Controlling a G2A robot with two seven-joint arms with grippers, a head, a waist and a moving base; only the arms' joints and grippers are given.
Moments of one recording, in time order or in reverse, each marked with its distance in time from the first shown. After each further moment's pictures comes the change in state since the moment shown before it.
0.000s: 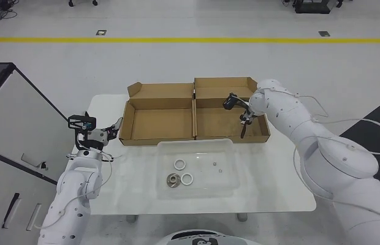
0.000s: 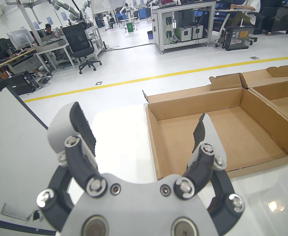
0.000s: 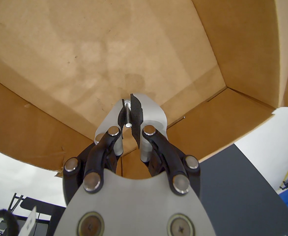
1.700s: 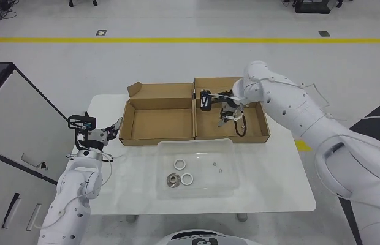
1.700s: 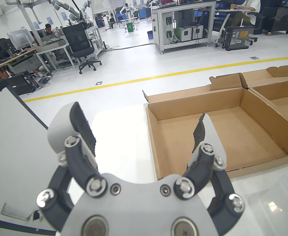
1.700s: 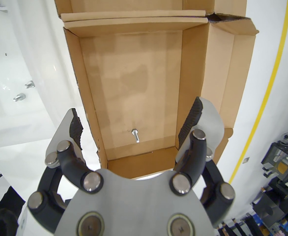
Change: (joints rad) left arm 0.000 0.000 0.000 0.000 0.000 0.000 0.000; right arm 0.020 0.178 0.133 -0.639 -0.090 -0.290 0.007
